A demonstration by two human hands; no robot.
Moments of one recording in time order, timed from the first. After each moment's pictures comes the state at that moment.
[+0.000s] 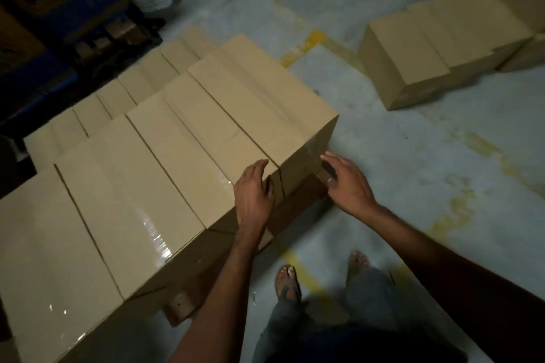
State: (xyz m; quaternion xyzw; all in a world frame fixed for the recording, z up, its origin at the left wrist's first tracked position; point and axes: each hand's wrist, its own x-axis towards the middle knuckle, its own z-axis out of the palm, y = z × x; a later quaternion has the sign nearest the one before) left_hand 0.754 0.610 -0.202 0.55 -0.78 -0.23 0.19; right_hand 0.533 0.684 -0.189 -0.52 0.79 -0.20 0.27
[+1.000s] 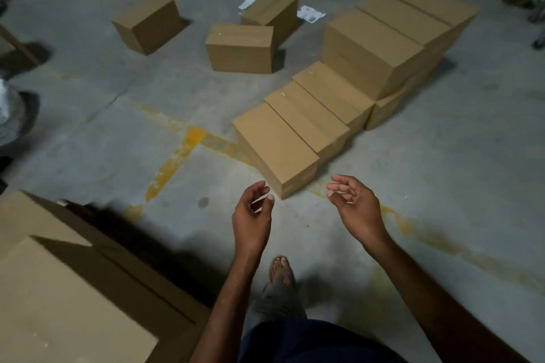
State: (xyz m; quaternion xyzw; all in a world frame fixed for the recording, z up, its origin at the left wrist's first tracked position) left_hand 0.110 0.476 -0.134 0.45 -0.64 -0.57 0.26; right_hand -0.051 0.617 -0.129 -0.17 0.80 -0.52 0.24
